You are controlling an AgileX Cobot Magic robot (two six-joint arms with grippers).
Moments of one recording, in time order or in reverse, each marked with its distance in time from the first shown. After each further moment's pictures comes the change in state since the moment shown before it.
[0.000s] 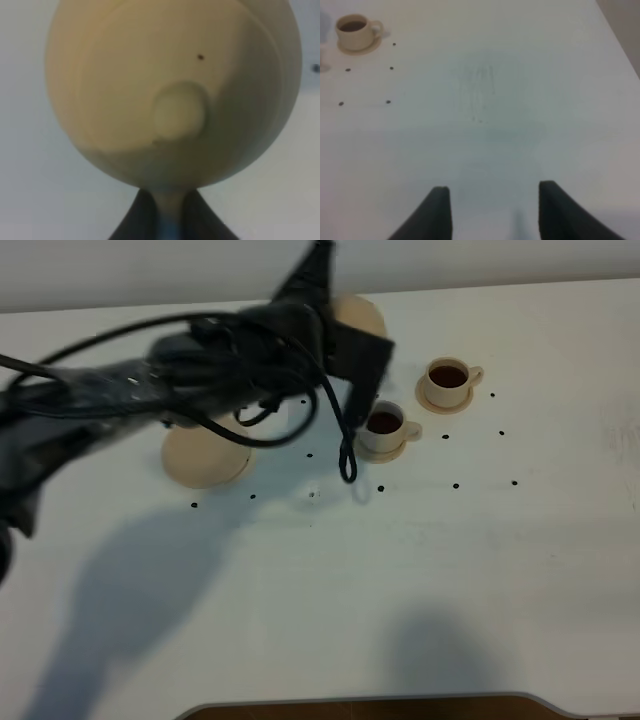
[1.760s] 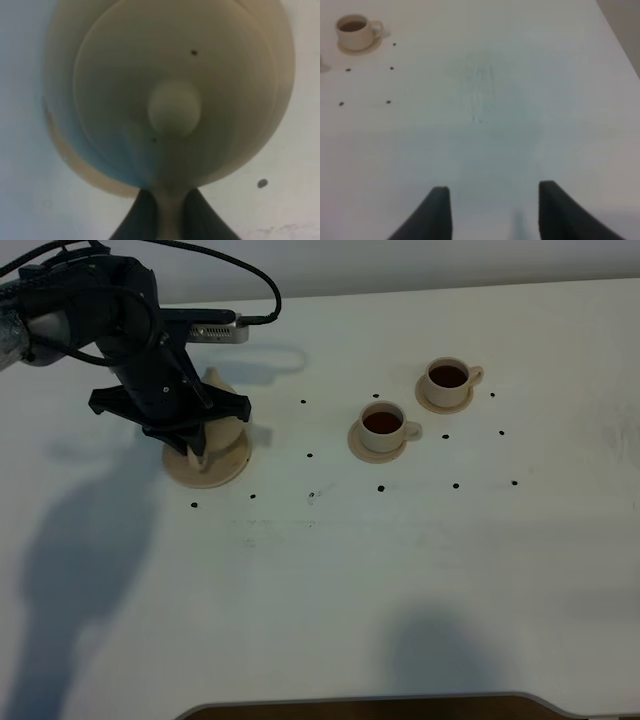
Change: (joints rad) left arm 0.399 0.031 0.000 -1.080 0.361 -0.638; right arm 0.000 0.000 0.000 0.000 0.000 0.001
